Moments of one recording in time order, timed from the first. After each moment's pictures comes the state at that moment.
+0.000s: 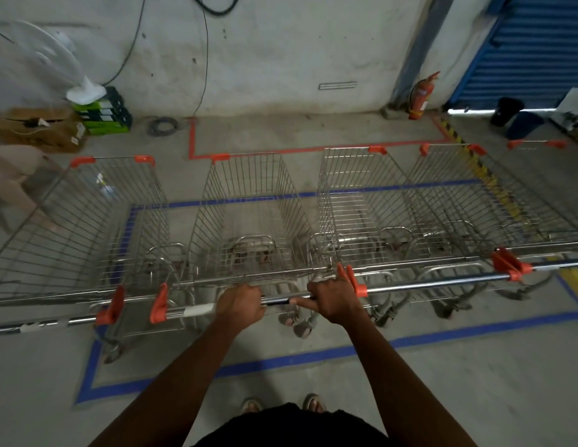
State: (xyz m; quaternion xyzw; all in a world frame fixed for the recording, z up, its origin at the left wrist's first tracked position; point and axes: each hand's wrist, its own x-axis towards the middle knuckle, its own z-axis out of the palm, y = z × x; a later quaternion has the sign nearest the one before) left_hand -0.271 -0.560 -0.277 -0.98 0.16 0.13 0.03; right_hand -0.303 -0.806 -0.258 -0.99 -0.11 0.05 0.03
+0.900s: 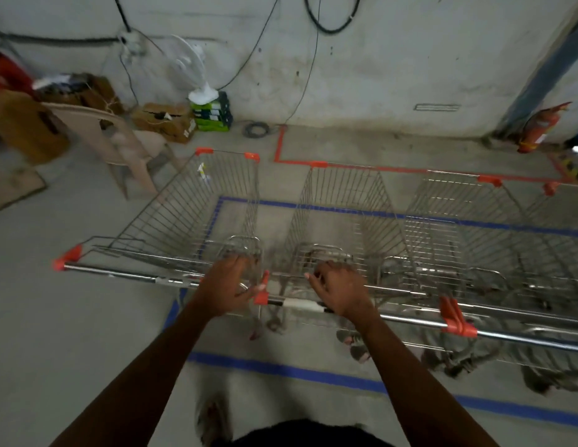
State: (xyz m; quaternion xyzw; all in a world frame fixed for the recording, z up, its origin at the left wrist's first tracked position) left_hand -0.290 -0.302 -0.222 -0.97 0.17 -0.05 -0.18; right_hand -0.248 -0.609 -0.245 -0.97 -0.19 -0.03 0.15
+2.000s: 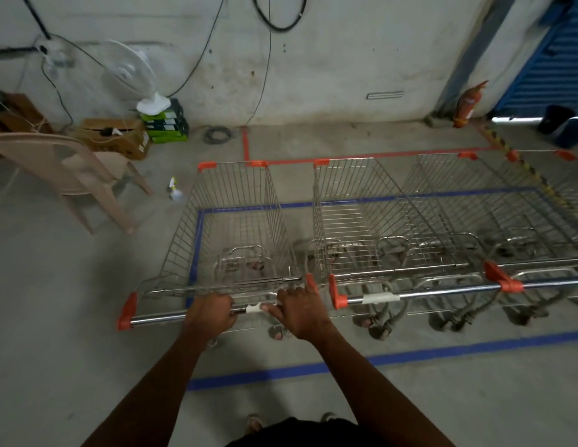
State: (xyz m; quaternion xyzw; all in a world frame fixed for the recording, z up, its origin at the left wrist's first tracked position) left_hand -0.260 -0.075 -0.269 -0.98 0.14 0.11 0.06; right_hand -0.288 -0.317 -0.268 -0.99 -0.15 0.02 0.06
